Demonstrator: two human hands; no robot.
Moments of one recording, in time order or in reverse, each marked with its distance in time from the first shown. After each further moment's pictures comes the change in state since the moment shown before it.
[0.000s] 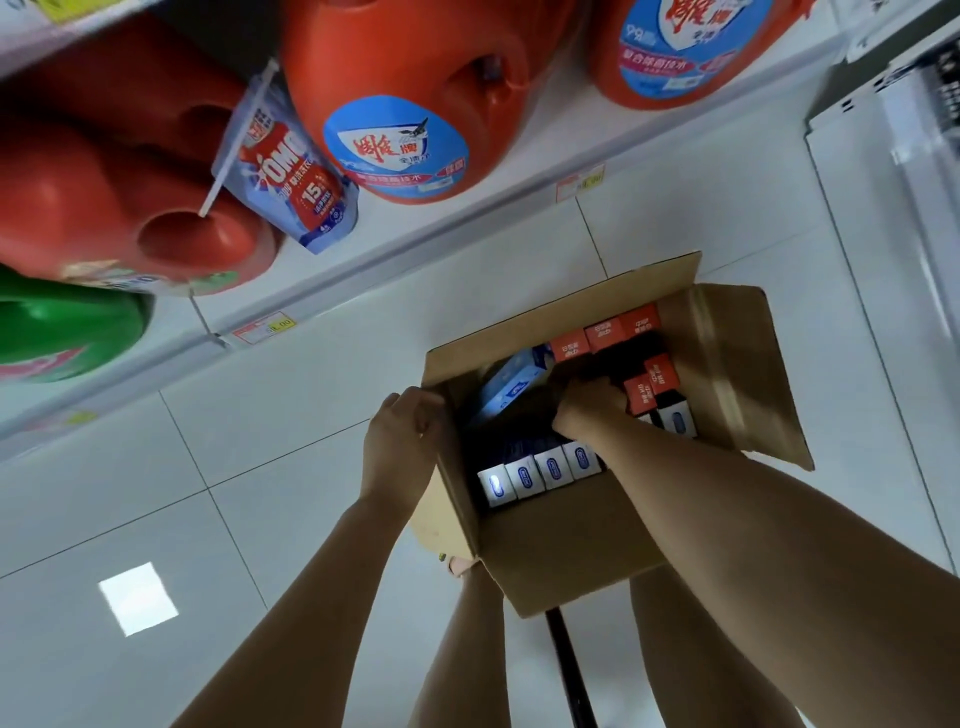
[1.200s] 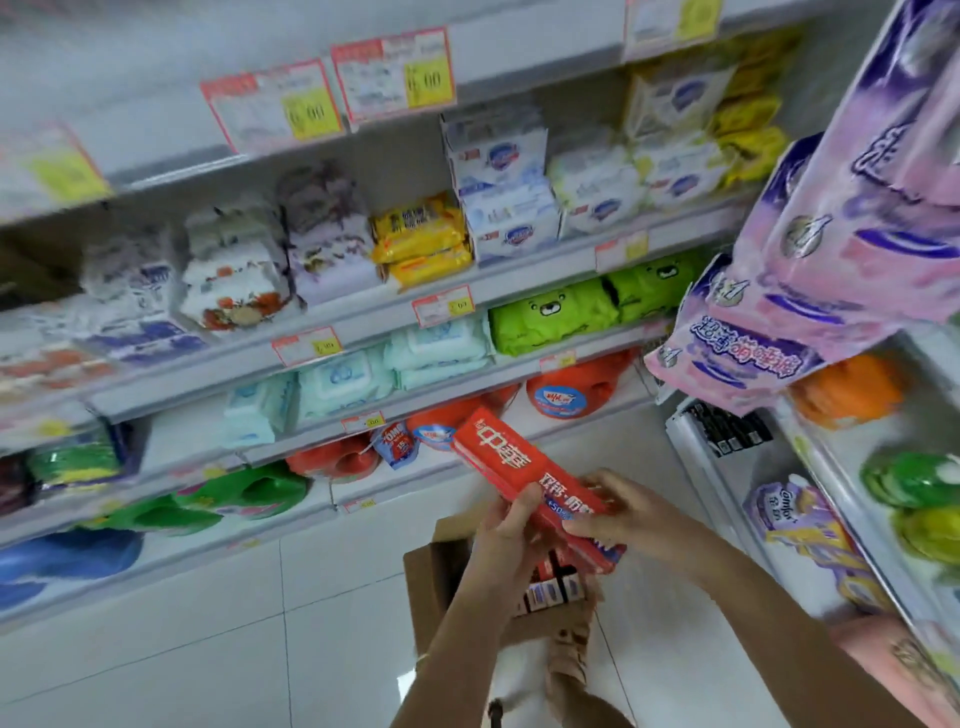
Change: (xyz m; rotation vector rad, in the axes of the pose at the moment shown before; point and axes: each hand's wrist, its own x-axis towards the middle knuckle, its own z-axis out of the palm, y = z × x) left_hand -0.258 0.377 -0.185 -1.400 -0.286 -0.120; right_hand -0.447 0.254 -0.299 1.059 -0.071 -0.675
